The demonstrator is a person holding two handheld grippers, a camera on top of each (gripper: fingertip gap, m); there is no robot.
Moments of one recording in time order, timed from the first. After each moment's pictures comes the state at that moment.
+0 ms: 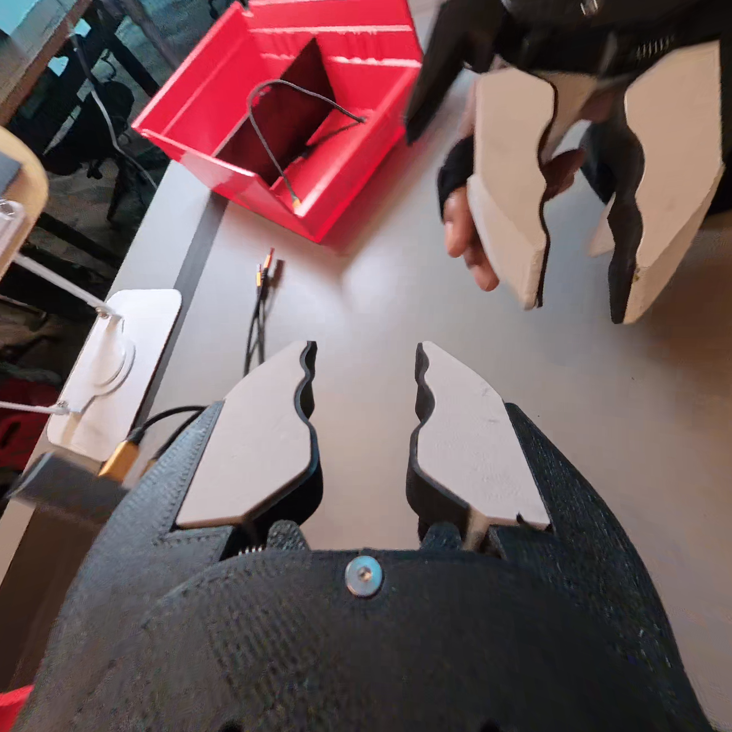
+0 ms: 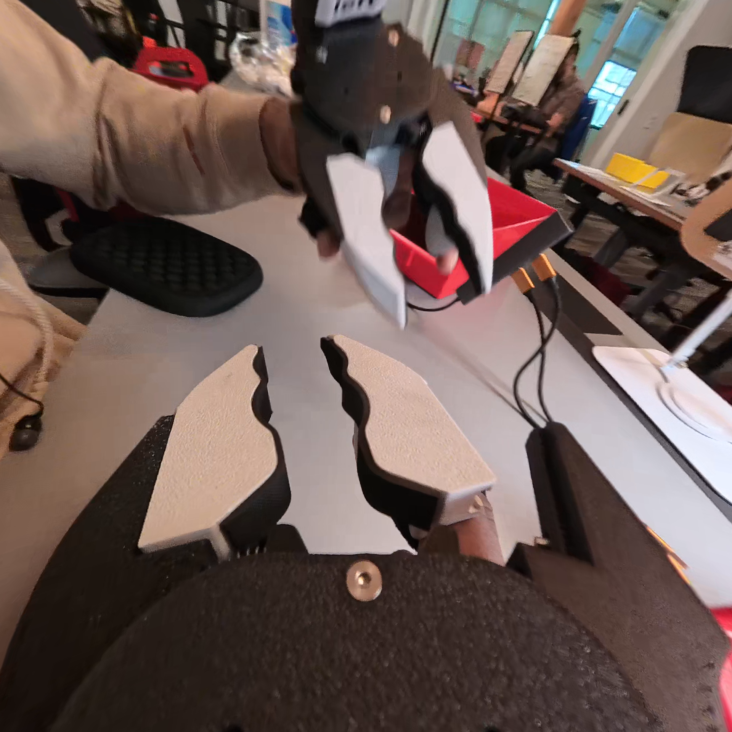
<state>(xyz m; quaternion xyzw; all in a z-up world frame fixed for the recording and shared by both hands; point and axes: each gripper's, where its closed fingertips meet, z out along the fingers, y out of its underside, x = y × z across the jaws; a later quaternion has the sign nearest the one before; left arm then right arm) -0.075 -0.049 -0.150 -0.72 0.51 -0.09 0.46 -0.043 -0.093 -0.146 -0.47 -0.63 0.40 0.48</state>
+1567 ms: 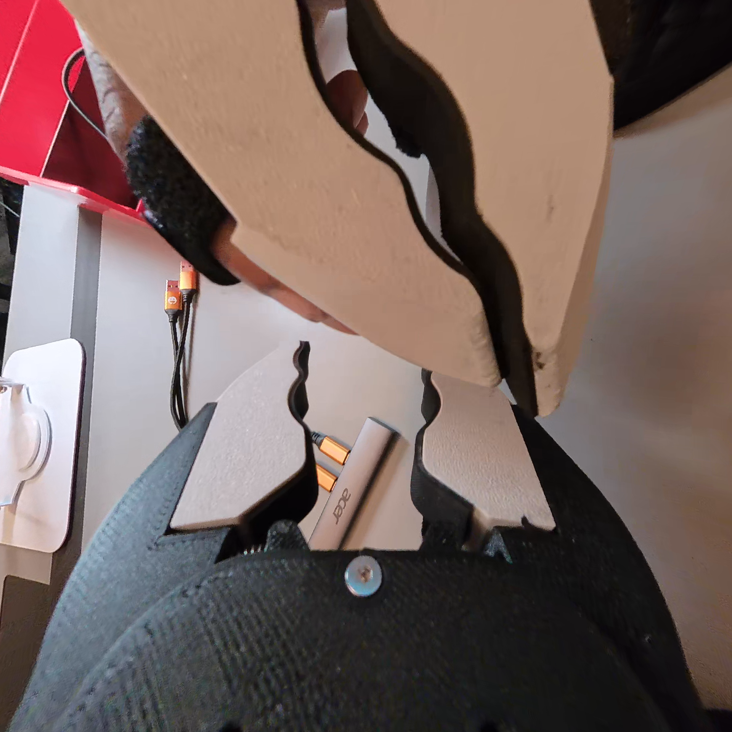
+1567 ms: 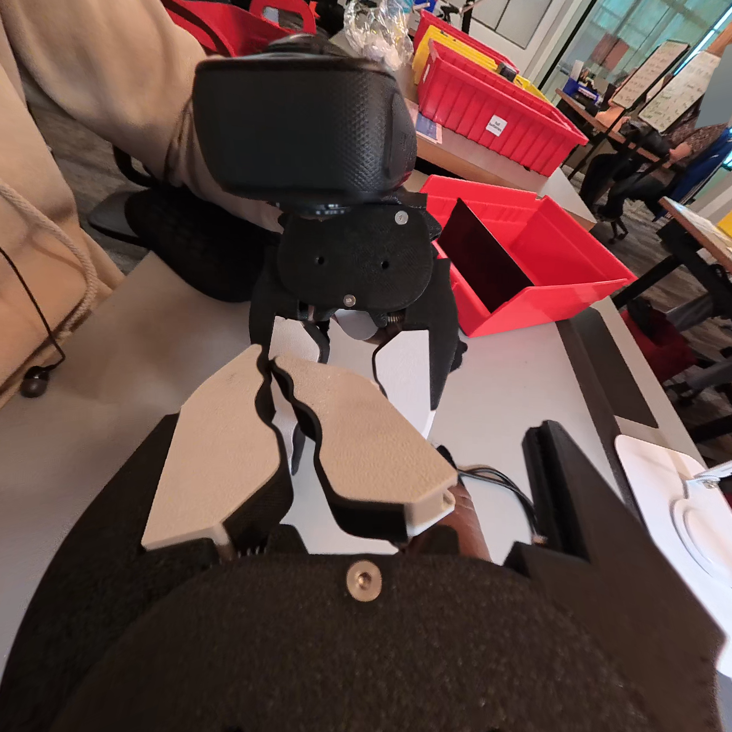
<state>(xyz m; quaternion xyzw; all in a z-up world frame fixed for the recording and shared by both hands) -0.032 -0.070 -0.203 -0.68 0.62 -0.08 0.37 -0.074 -0.101 -0.127 -0.37 -0.73 0.39 0.42</state>
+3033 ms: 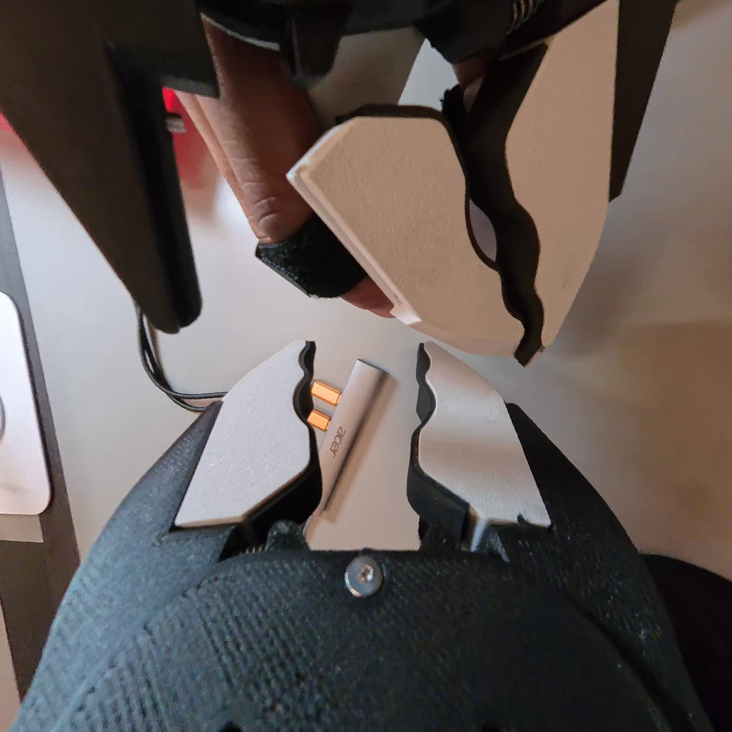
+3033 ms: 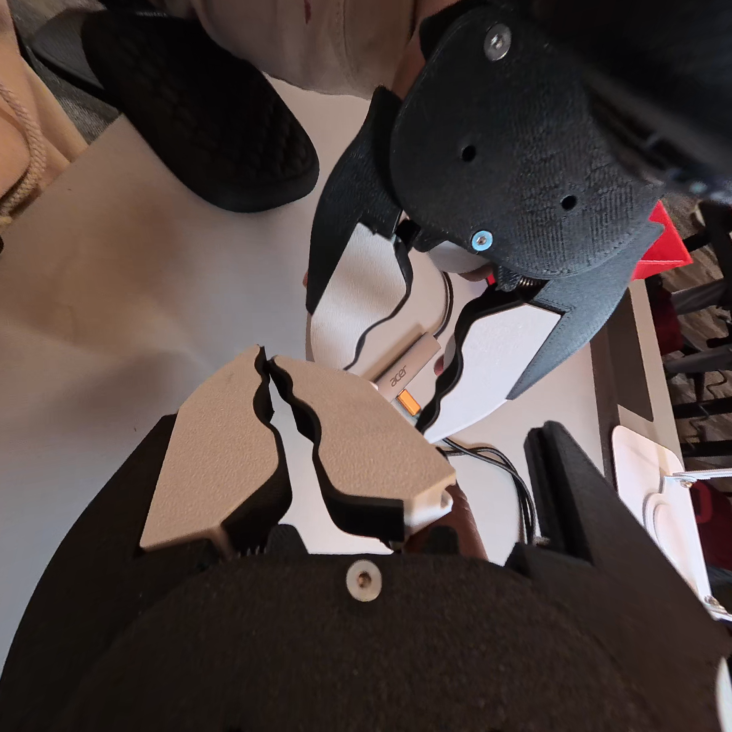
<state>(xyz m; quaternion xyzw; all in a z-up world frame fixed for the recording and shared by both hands) -0.059 -0.077 -0.203 -0.72 0.64 -0.07 0.26 -0.084 -0.109 -0.173 -0.34 -0.81 0.28 0.39</state>
